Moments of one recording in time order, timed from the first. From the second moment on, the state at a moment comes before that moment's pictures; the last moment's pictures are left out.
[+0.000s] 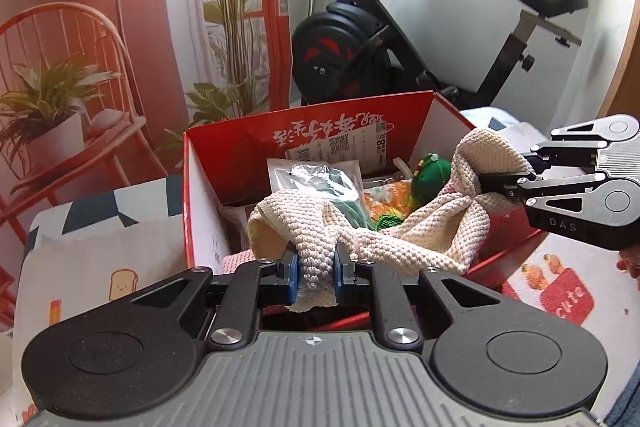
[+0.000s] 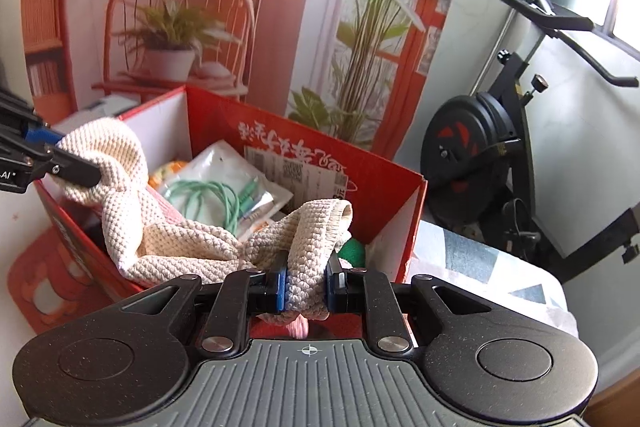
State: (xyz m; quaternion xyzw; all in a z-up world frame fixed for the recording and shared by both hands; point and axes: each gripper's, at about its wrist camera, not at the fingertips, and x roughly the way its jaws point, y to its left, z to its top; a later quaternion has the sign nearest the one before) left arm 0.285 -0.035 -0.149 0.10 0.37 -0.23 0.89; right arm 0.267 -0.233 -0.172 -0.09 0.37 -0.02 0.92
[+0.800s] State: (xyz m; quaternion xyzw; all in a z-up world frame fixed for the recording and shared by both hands) left arm 0.309 -0.044 -0.171 0.13 0.41 -0.23 0.87; right arm 0.283 -0.238 -0.195 -0.06 0.43 -0.02 0.90
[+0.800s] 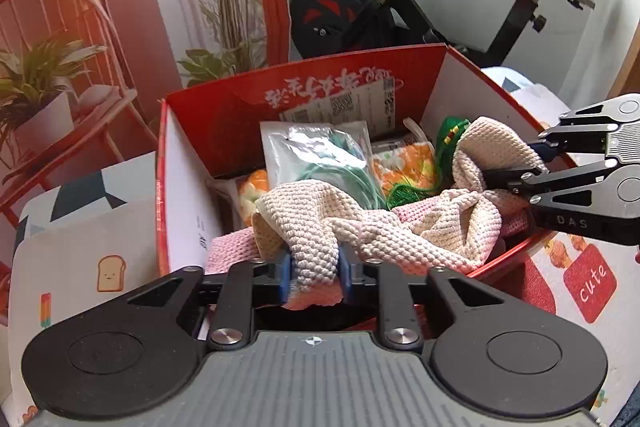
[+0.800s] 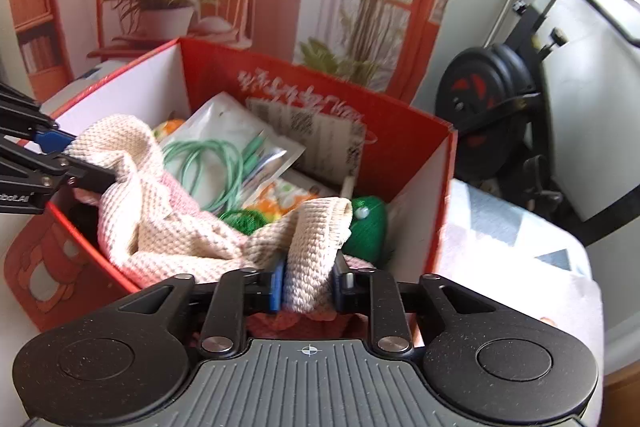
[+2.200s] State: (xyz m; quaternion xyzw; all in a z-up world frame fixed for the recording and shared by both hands) left arm 0.190 -0.020 -0.061 0.04 0.26 -0.14 0.95; right arm 0.154 -0.240 -0.076 0.10 0.25 -0.11 0.96
